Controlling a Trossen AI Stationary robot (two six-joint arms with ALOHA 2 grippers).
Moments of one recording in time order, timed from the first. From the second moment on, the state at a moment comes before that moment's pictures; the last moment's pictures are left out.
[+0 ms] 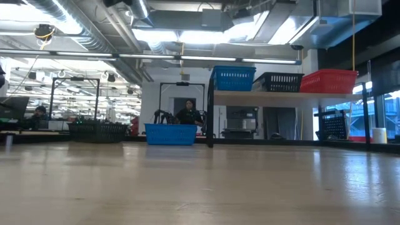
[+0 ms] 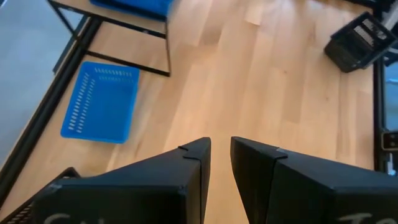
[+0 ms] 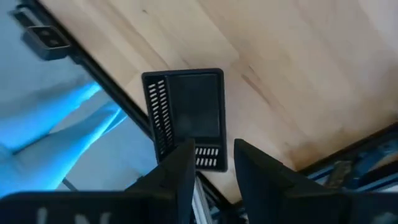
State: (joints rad) left arm 0.30 1.14 1.54 -1.15 0.09 -0.08; right arm 0.64 1.46 1.48 -1.34 -0.09 1.42
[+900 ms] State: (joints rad) left arm 0.21 1.14 1.54 -1.15 0.09 -0.08; right arm 0.67 1.46 0.90 -0.70 -0.21 1.54
